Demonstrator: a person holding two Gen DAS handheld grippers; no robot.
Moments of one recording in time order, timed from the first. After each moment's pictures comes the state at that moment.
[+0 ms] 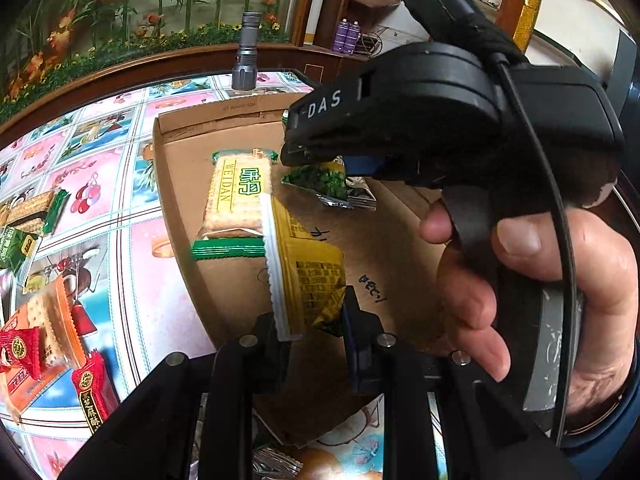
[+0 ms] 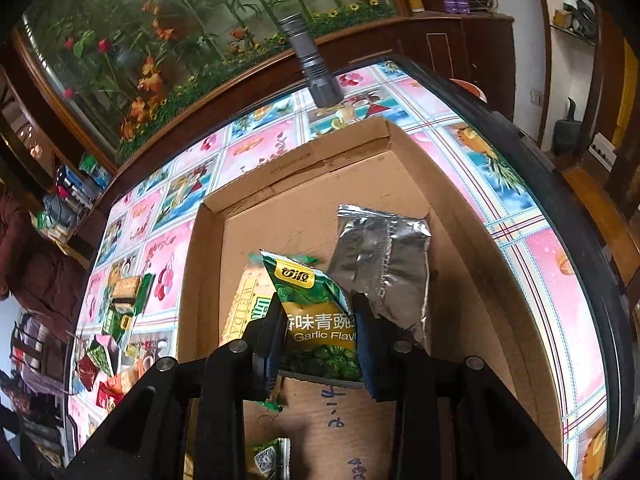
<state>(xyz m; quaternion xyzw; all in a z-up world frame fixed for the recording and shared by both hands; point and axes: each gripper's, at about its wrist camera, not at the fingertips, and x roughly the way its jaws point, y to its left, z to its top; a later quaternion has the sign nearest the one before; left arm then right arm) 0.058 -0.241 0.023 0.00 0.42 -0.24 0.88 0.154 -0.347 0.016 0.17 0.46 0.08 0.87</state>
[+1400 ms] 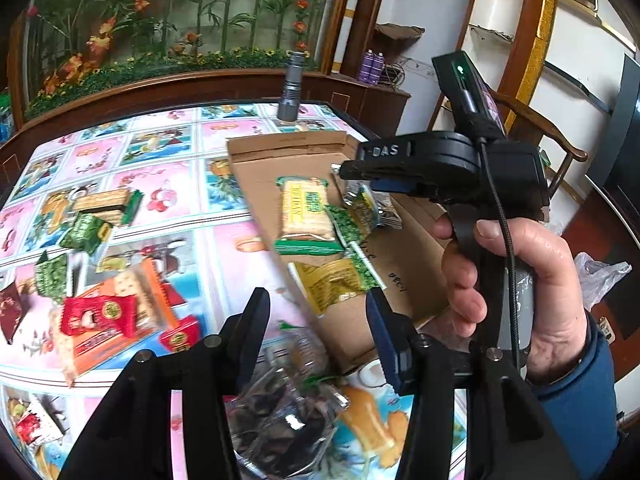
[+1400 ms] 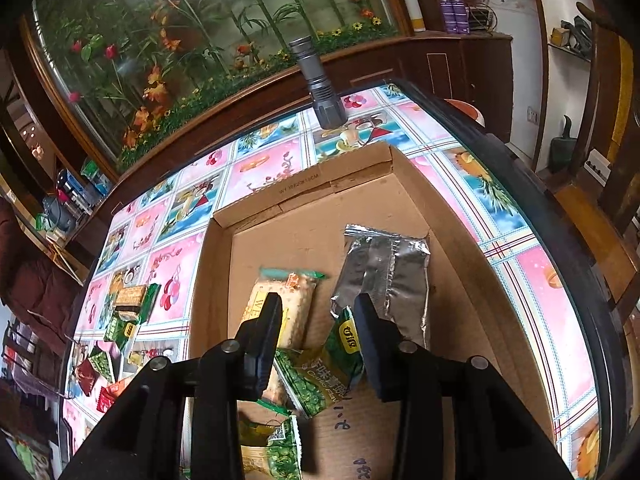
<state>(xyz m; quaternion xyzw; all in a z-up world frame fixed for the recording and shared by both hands) 0.013 -0.178 0.063 -0.02 0.38 -0.20 0.90 0.148 -0.342 0.030 0.16 0.43 0.07 0.89</state>
